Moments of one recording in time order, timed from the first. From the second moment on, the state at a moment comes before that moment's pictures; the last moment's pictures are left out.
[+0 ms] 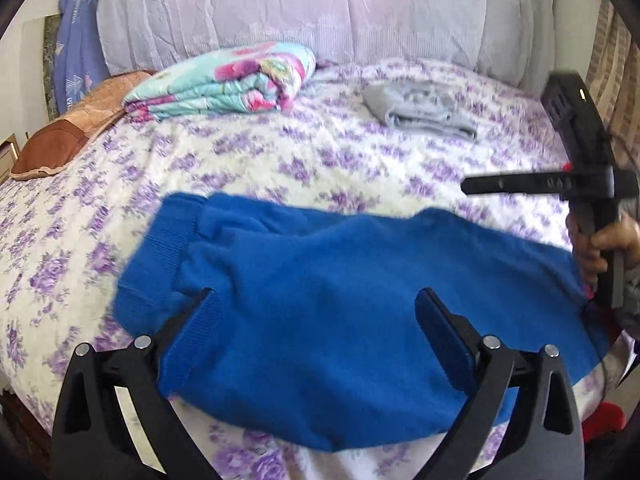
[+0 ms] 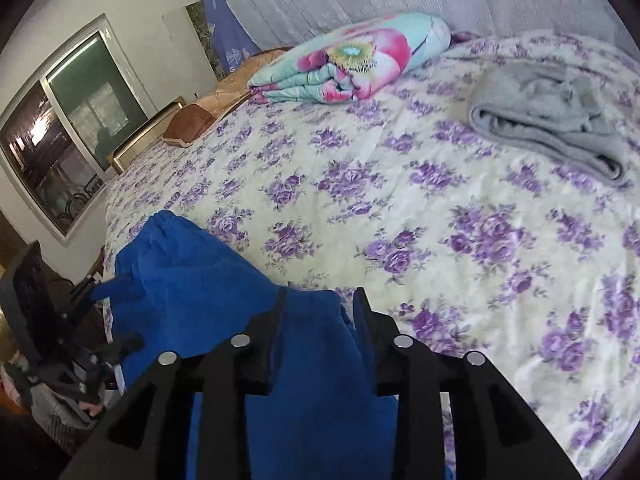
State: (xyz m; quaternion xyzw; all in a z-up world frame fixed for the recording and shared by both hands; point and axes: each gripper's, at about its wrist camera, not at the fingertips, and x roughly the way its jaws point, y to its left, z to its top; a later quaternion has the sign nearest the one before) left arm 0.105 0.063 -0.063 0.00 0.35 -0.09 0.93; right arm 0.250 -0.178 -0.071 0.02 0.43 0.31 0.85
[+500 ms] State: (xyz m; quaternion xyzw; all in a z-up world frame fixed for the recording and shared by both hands) left arm 0.100 0.044 -0.090 0.09 0.37 -0.03 0.93; right arm 0.137 -0.143 -0.095 -0.04 0.46 0.37 0.81
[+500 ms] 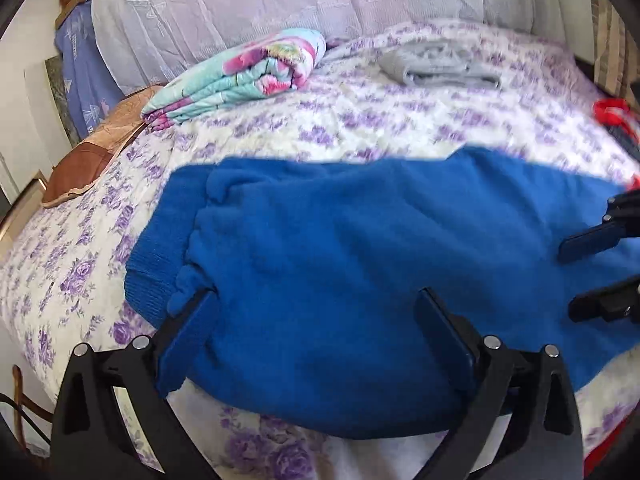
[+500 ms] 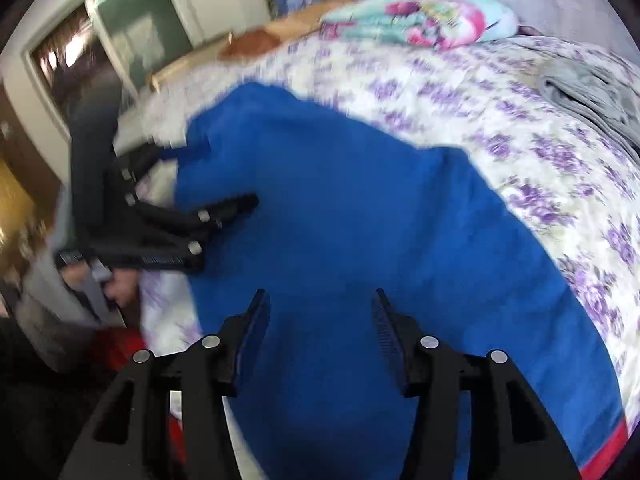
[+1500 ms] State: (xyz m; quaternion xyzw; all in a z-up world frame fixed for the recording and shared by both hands) left arm 0.072 -0.060 -0.087 0.05 0.36 -0.19 0.91; right arm -0.069 -0.431 -0.084 0.29 0.41 0.03 0.87
